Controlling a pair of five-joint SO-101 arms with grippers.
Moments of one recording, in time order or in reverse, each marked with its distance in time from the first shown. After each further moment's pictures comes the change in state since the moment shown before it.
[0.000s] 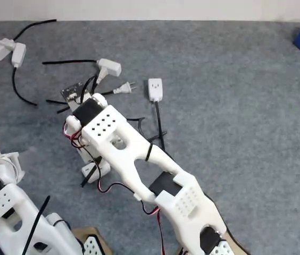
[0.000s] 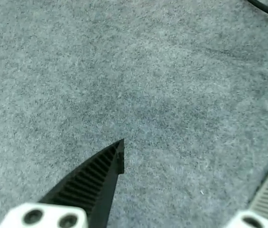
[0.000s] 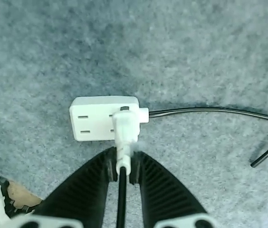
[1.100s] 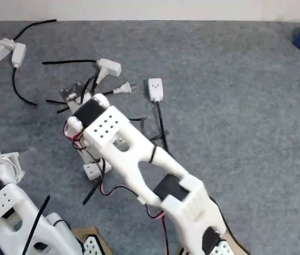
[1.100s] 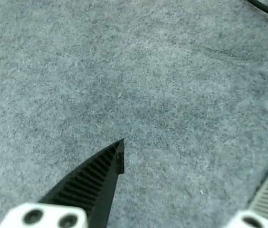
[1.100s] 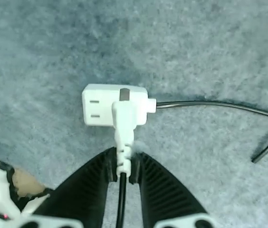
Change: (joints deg) left arm 0.0 0.0 0.0 0.0 0.0; right arm -0.4 -7.7 5.1 0.0 1.3
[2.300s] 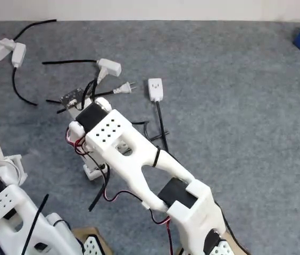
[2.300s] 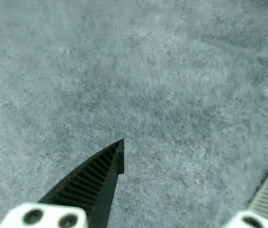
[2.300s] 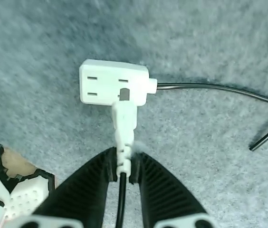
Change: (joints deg) left arm 0.1 0.0 2.1 0.0 0.0; right arm -0.8 -2.2 6.1 0.0 2.2
